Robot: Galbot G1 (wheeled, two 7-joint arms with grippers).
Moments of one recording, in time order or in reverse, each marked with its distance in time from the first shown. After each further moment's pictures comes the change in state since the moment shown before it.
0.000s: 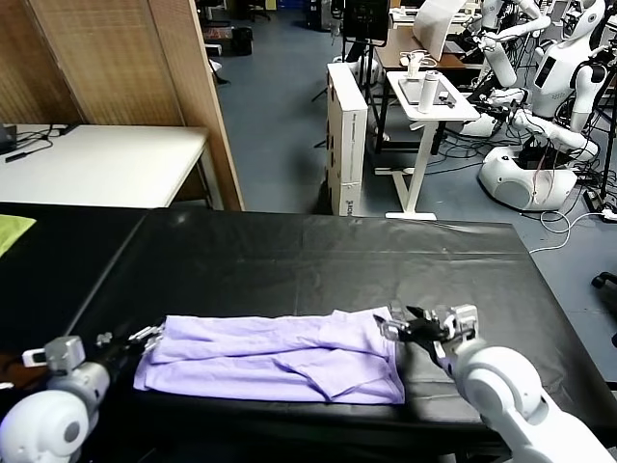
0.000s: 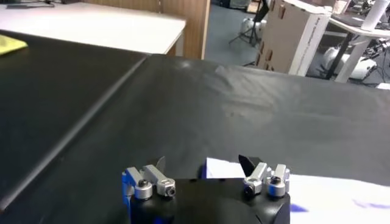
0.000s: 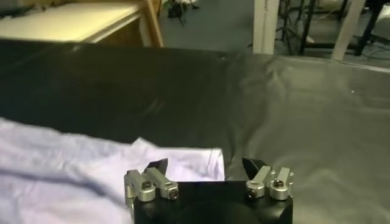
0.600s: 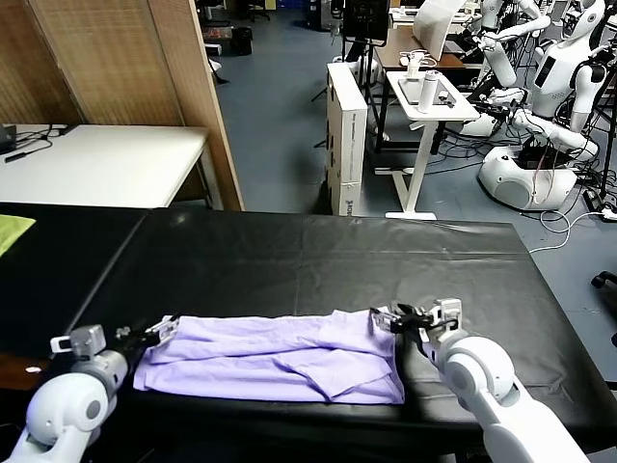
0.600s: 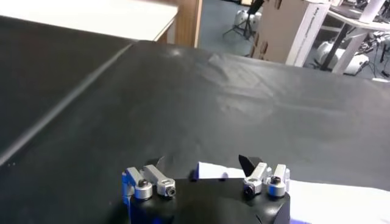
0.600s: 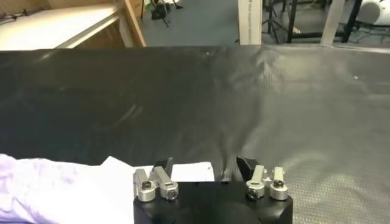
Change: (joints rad) left arm -0.048 -0.007 0.051 0.082 0.004 -0.008 0.020; right arm 0.003 0.071 -0.008 -0.066 -0.033 0.000 -0.005
